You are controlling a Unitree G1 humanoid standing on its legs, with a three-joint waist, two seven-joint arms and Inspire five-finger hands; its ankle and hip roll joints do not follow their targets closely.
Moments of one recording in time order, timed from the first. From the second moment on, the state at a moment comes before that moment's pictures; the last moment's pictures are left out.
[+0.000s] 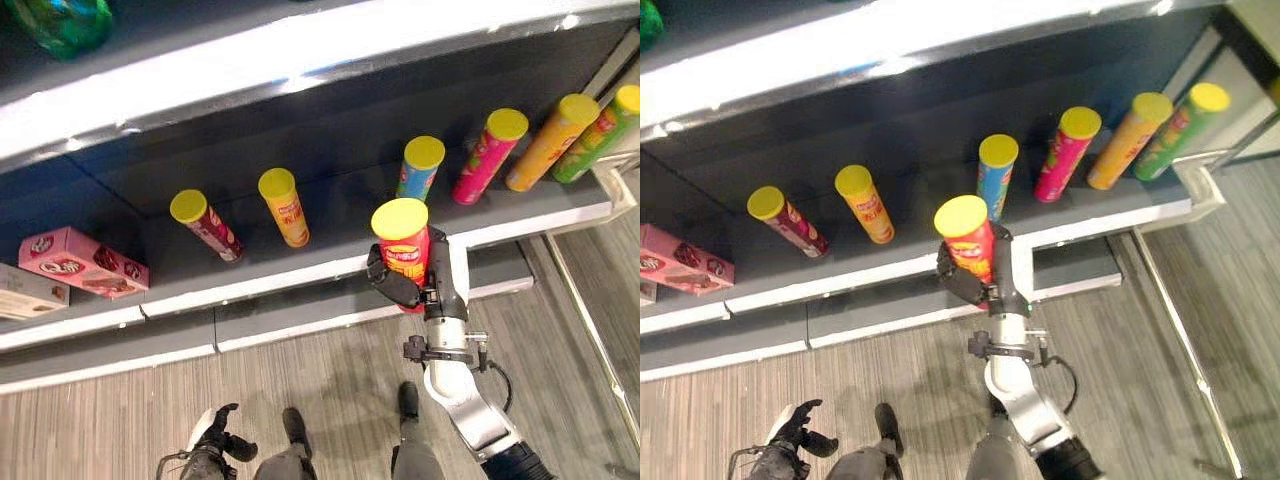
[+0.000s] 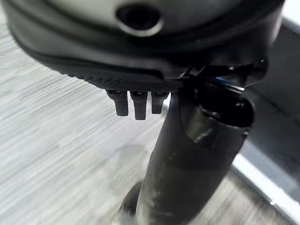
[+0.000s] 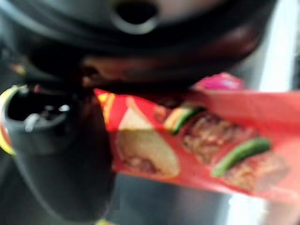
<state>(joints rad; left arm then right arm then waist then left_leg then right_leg) -0.03 0.20 -0.28 1.16 0.12 -0.12 0.27 -0.12 -0.34 0.37 0.02 -0.19 -0.16 -0.62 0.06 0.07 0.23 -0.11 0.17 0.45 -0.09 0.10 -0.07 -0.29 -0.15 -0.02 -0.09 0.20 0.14</state>
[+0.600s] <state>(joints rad) -0.07 0.17 -0.37 1.02 0.04 -0.11 0.21 -0.41 -0.26 0.43 0.12 -0.18 -0.17 -0.74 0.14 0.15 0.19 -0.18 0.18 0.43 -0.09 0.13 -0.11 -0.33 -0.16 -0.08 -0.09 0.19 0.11</state>
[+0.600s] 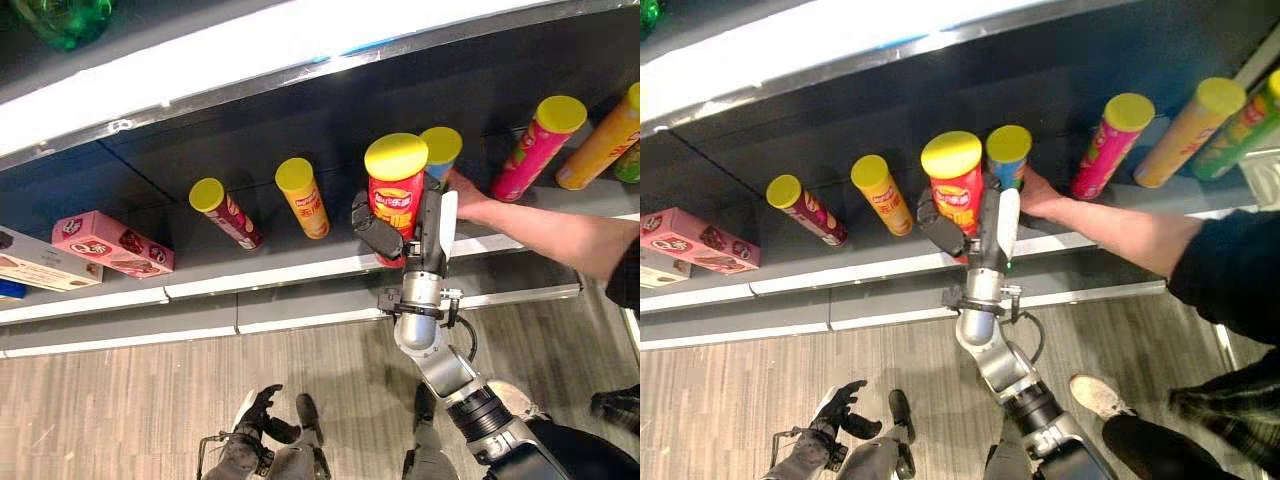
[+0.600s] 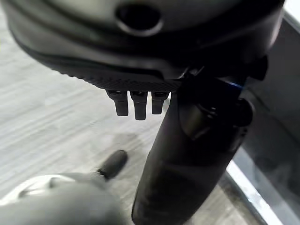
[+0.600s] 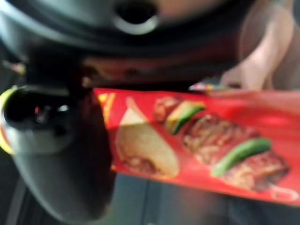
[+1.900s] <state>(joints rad) -0.03 0.16 -0.37 1.10 0.10 -0.10 0.25 0.05 -0.27 0.41 0.01 -0.10 -0.19 -0.67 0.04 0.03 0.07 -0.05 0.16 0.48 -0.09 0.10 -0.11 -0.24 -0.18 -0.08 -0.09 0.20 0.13</state>
